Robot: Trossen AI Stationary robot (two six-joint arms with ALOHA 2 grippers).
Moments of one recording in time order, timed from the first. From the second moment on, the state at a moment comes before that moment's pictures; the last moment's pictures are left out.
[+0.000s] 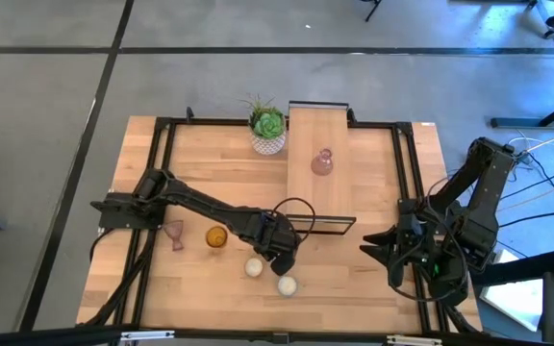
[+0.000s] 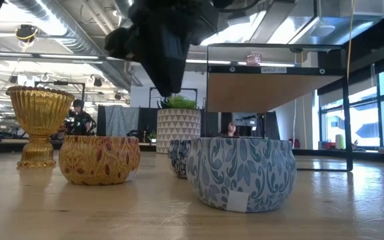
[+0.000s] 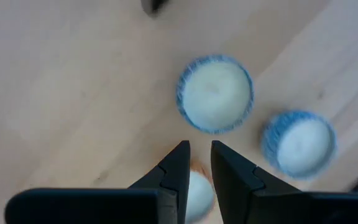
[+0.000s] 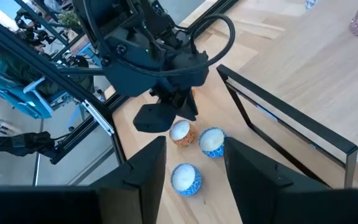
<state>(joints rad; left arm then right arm) -0.29 2.04 1.74 -1.04 -0.06 -1.09 1.07 1.24 1.22 -0.99 1.04 1.57</state>
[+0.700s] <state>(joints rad) -0.29 2.09 1.74 -0.99 -0.08 -1.14 1.06 1.24 1.22 -0.99 0.99 1.56</state>
